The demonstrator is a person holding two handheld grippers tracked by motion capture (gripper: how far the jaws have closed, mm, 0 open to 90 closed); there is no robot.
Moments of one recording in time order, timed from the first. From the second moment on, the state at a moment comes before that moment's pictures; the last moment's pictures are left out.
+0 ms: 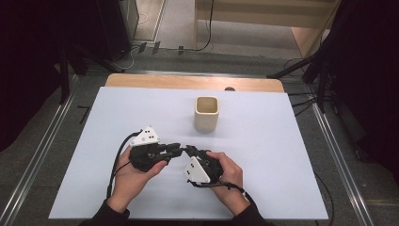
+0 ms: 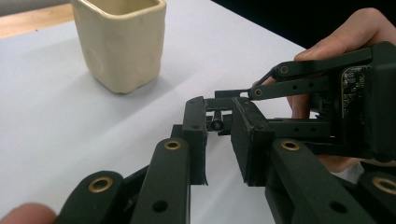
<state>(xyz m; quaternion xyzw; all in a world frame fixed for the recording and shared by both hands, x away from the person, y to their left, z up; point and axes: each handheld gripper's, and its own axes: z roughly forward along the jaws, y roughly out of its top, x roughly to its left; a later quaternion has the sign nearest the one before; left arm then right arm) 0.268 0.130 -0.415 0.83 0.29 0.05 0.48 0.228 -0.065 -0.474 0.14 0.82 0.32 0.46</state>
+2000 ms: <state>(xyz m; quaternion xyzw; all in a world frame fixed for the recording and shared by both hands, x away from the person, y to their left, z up) 0.265 0.151 -0.420 0.75 0.31 0.13 0.57 0.230 -0.109 -0.450 0.46 0.63 0.60 0.19</state>
